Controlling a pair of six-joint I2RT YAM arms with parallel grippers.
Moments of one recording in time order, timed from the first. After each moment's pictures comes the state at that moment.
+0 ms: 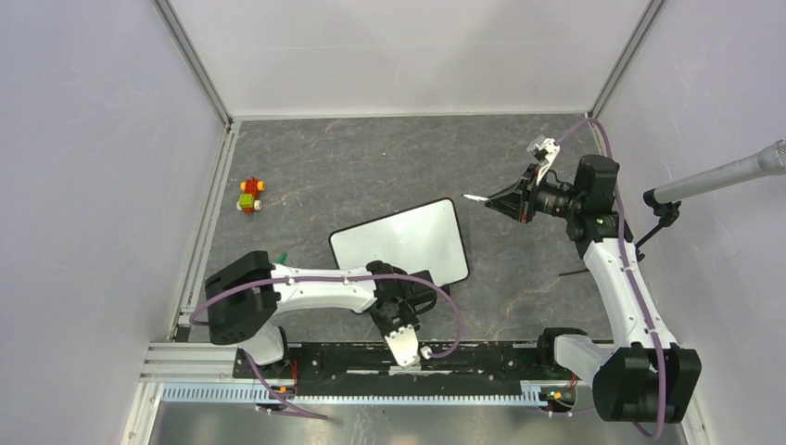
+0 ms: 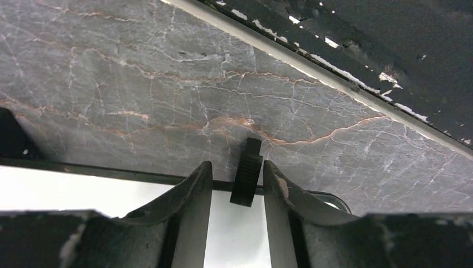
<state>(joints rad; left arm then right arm) -1.25 1.60 0.97 -0.84 0.05 1.40 -0.02 1.07 0.89 -0.24 -1.05 -0.07</state>
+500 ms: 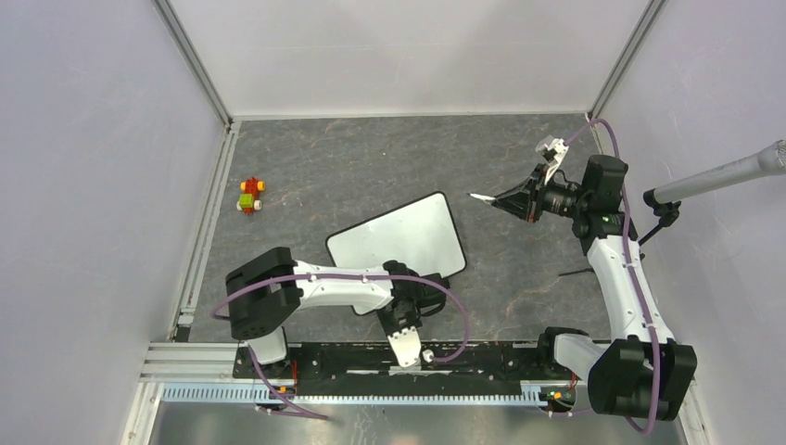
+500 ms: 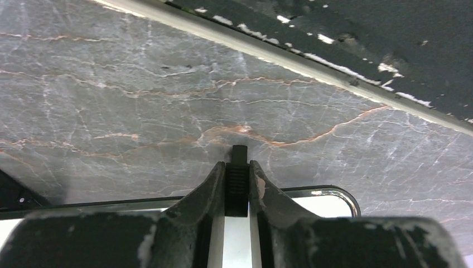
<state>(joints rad) -1.27 1.71 1.04 -0.91 0.01 1.46 -0.11 1.10 0.88 -0.26 -1.12 -0.11</state>
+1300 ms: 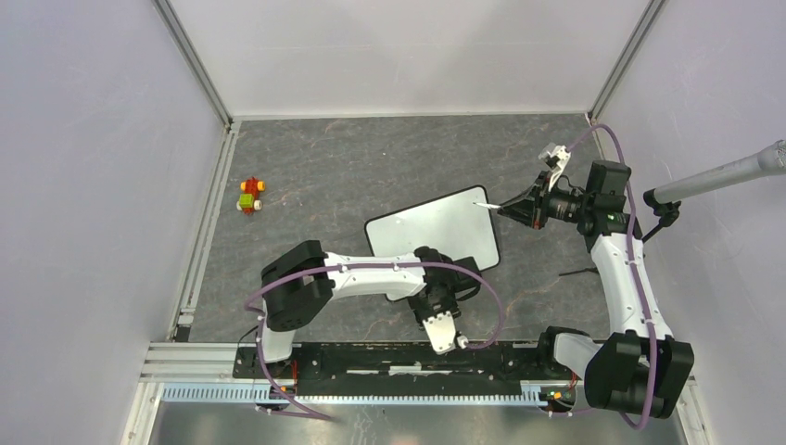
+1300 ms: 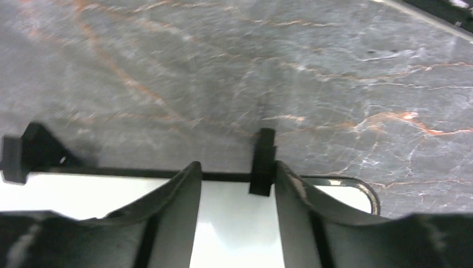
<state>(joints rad) -1.26 1.92 1.36 -0.92 -0.01 1.55 -0.17 1.11 0.89 -0.41 -1.17 -0.27</state>
